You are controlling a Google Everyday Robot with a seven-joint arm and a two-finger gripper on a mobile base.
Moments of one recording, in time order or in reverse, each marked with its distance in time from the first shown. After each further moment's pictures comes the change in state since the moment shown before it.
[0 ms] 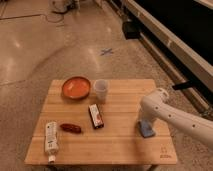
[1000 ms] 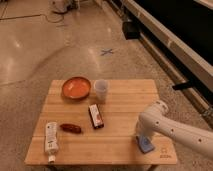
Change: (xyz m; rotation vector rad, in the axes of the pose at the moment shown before) arm -0.092 -0.021 -0.006 0.034 -0.078 -0.191
